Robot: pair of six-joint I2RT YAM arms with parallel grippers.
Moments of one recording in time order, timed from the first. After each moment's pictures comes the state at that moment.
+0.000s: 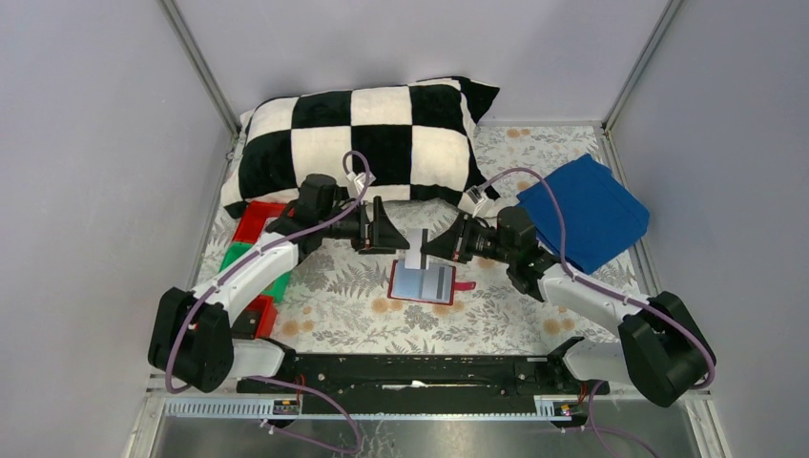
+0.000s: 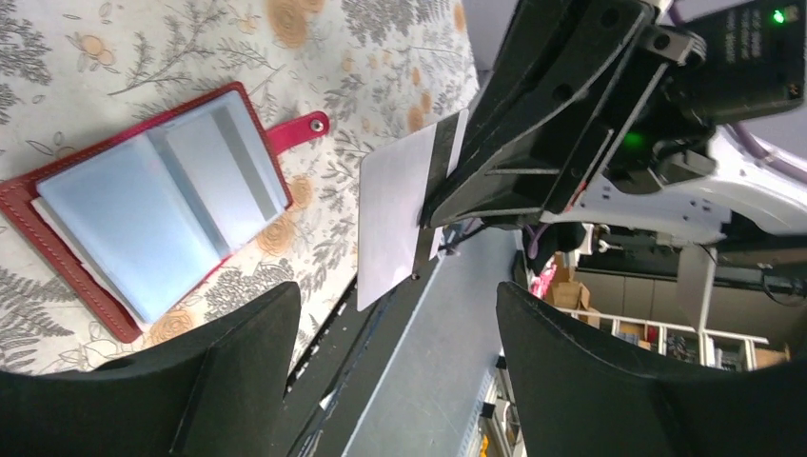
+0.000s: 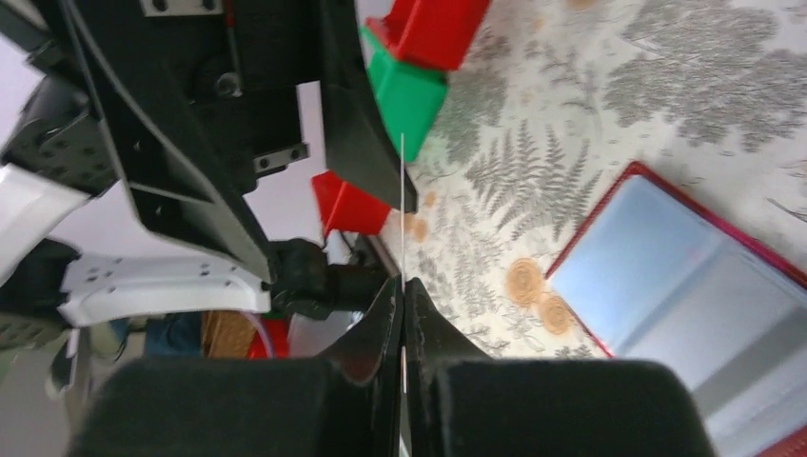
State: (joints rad) left arm -0.41 1.32 0.88 -0.19 0.88 -0.67; right arm 0.58 1.24 0.56 0.39 -0.54 0.93
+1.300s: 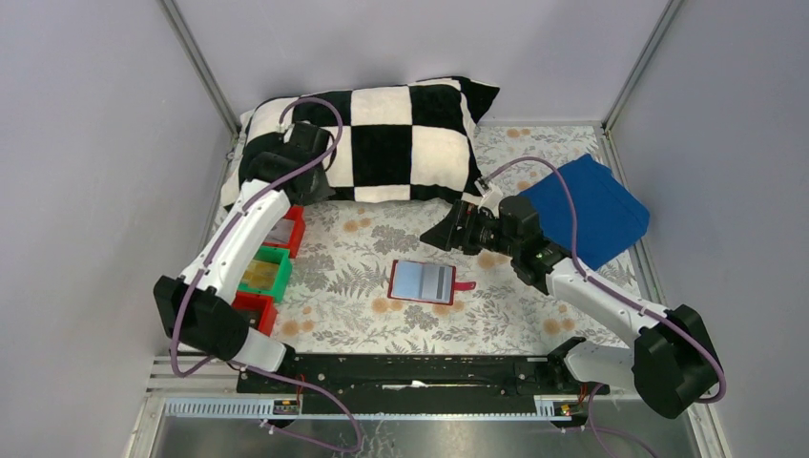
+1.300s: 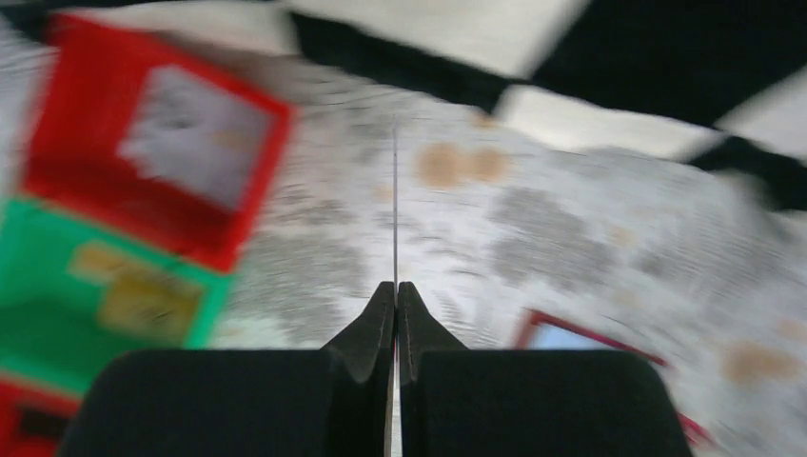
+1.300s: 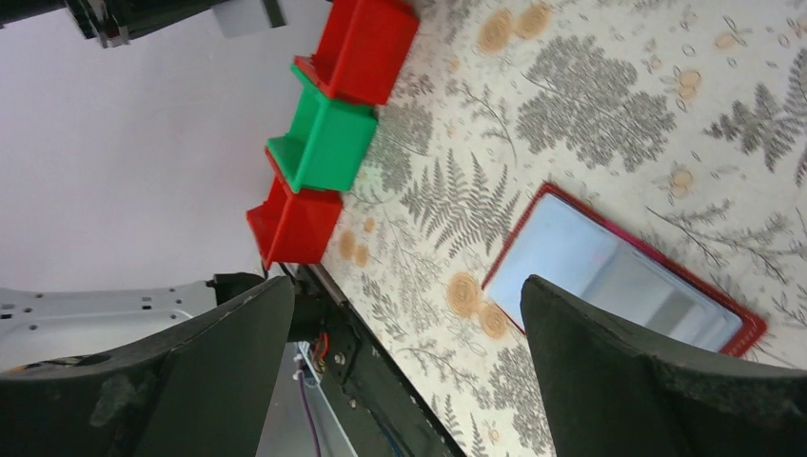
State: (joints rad) left arm -0.36 1.45 1.49 -0.92 -0.19 -0.56; right arm 0.57 1.19 0.68 0.18 -0.43 0.82
